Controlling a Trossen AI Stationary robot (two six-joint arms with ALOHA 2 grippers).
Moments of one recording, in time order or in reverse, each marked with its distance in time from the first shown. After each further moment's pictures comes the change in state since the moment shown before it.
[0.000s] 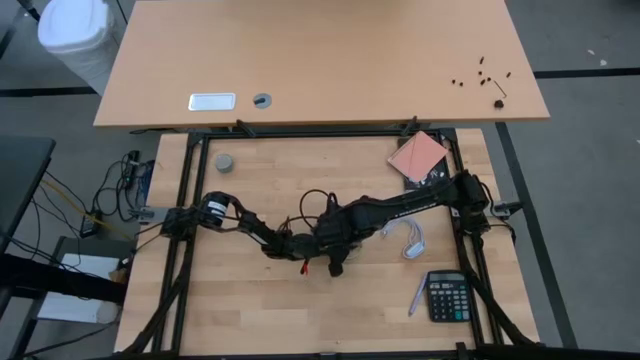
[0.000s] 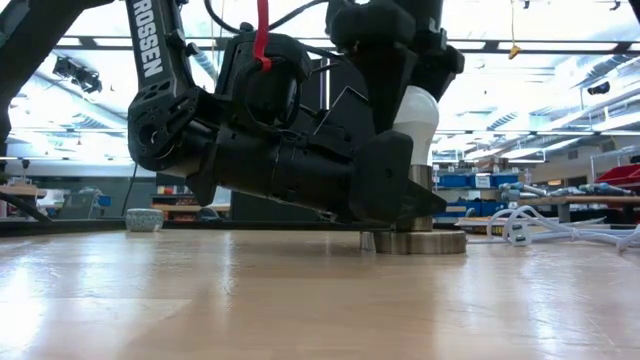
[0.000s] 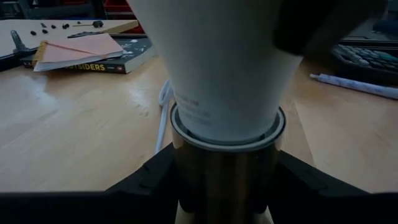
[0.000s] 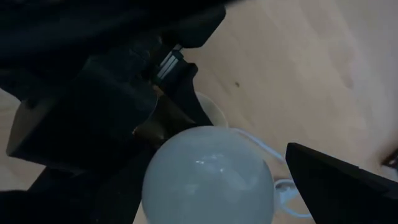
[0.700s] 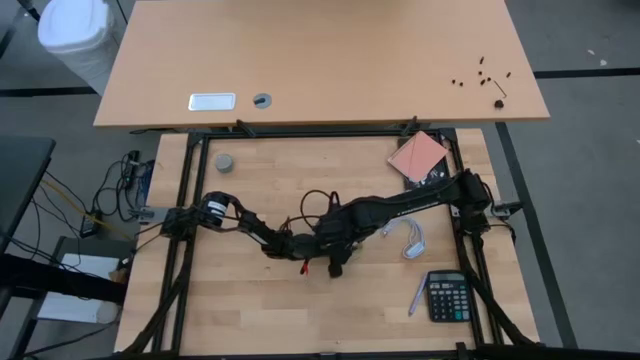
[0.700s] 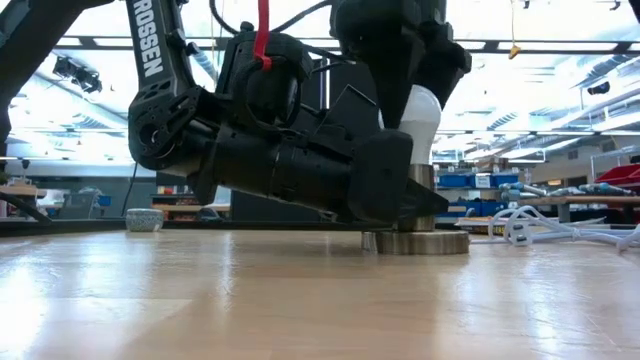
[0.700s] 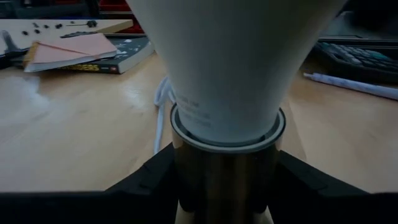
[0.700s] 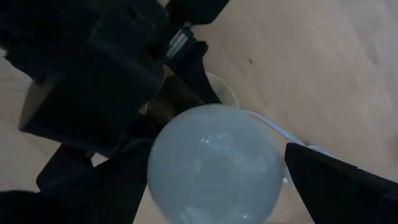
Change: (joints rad) left arm 0.001 0.000 0.002 -0.004 0.019 0.004; right arm -0.011 -0.015 0.002 -0.018 -0.095 0.015
